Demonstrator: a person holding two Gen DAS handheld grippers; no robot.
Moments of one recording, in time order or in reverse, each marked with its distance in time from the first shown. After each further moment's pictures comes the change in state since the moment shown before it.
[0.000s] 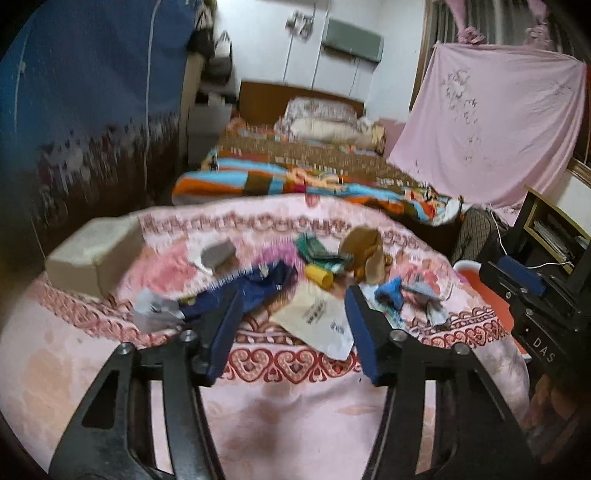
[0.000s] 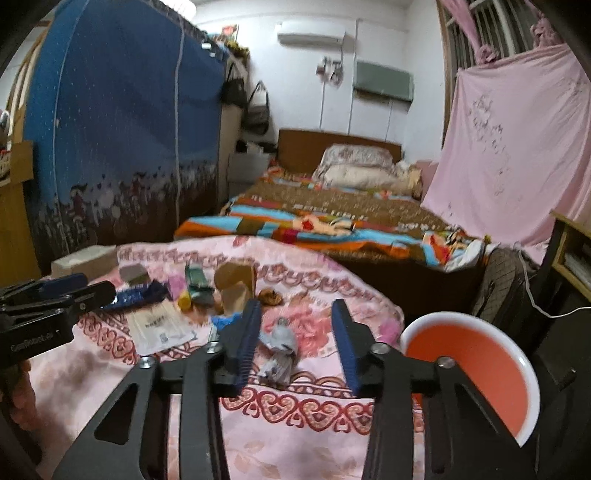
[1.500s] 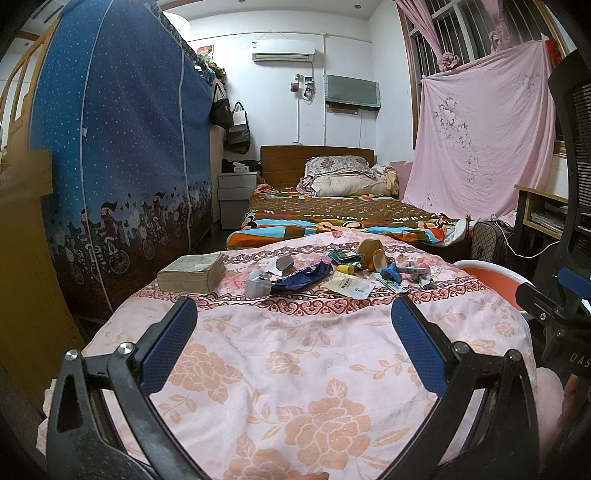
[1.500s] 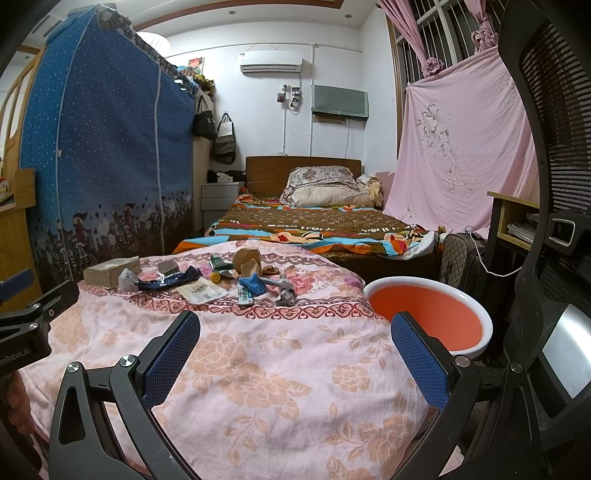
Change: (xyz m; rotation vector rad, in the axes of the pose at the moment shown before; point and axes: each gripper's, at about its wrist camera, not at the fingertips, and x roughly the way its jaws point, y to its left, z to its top) left arm -0.149 0.011 -0.076 0.129 -0.295 0.137; right arm -0.140 0.036 -0.068 0.105 -0.128 -0.137
